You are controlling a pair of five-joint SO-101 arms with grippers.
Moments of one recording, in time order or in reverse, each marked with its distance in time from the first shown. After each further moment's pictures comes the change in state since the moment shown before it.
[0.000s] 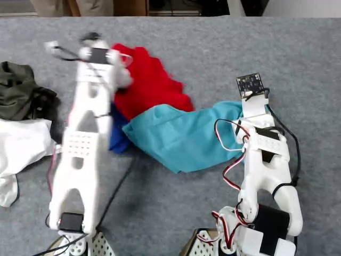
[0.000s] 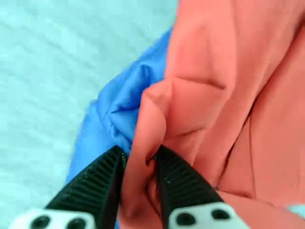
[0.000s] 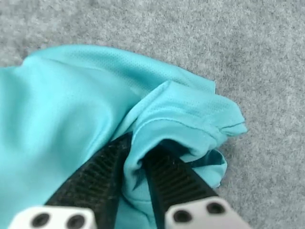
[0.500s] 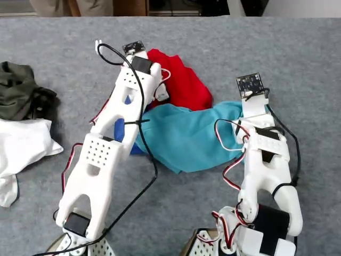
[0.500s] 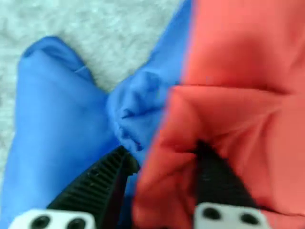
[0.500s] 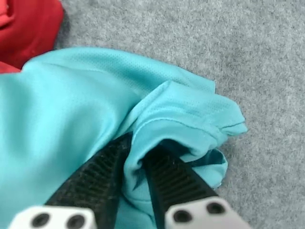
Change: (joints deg) left arm 19.9 -3.0 20.0 -7.7 3.3; right arm 0.0 0.0 0.0 0.0 0.0
